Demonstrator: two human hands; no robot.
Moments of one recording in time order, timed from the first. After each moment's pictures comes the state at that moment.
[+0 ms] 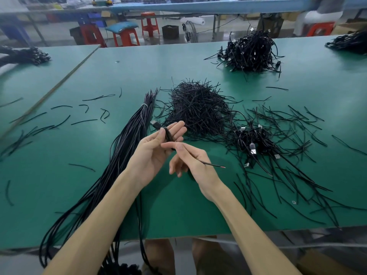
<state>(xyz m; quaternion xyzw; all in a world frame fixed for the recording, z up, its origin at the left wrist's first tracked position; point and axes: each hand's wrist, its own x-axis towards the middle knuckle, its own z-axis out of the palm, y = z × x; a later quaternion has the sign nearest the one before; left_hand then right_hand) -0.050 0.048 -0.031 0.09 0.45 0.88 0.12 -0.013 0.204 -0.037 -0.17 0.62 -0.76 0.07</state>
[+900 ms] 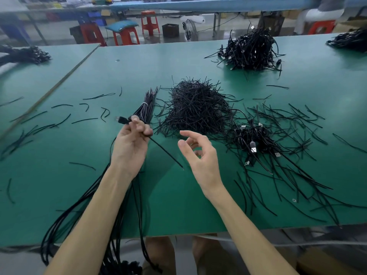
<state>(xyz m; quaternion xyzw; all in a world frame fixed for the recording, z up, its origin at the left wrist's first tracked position) -0.064 0.019 -0.027 0.05 0.41 0.91 -0.06 -0.016 0.202 -0.045 -0.06 0.71 -0.70 -0.11</state>
